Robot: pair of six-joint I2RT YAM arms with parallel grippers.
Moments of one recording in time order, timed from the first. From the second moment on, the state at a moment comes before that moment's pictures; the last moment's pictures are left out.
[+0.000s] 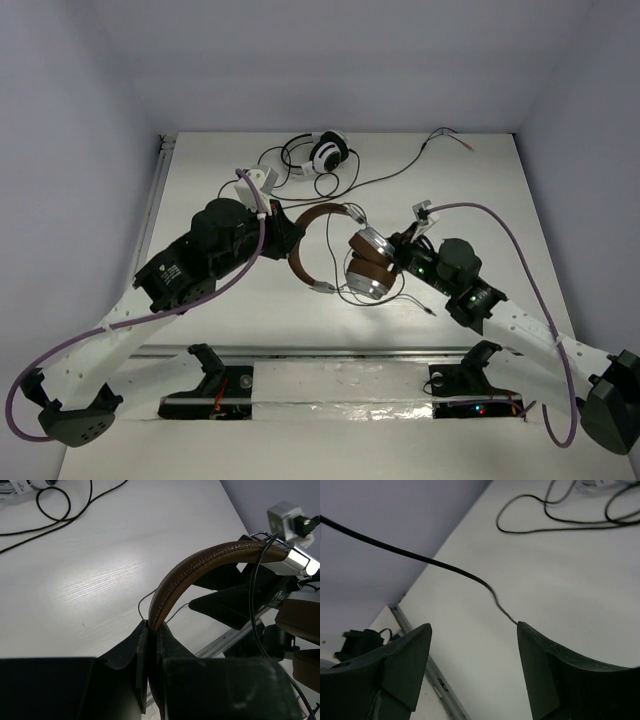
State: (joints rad) left arm -0.83 0.91 1.20 -0.62 -0.11 -0.51; right arm 0.68 0.88 0.49 0.32 -0.15 0.58
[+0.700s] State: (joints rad) left arm -0.83 1.02 1.36 -0.71 -0.10 -0.48; right arm 0.68 1.38 0.38 0.85 -0.22 0.74
